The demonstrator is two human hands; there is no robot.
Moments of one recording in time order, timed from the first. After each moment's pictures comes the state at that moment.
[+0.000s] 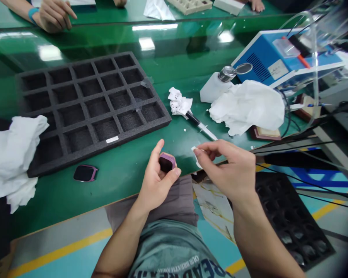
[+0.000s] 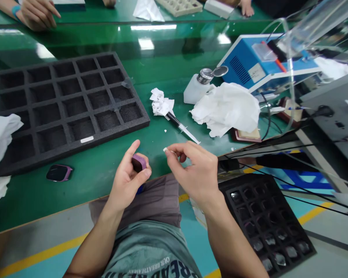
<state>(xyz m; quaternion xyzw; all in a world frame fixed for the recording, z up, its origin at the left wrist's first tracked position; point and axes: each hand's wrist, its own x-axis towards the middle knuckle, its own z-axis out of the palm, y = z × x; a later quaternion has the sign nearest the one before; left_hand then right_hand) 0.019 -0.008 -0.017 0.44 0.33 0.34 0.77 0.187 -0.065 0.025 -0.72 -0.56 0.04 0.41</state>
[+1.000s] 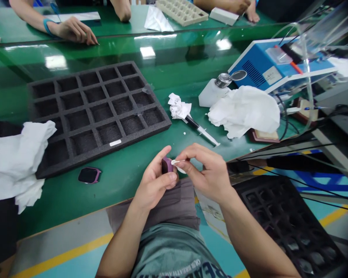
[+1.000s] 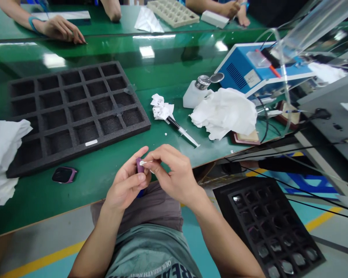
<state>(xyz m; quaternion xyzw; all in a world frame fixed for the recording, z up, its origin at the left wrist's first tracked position) 0.011 -0.002 -0.017 0.28 0.23 0.29 0.88 0.167 -0.050 0.021 -0.58 -0.63 0.16 0.49</state>
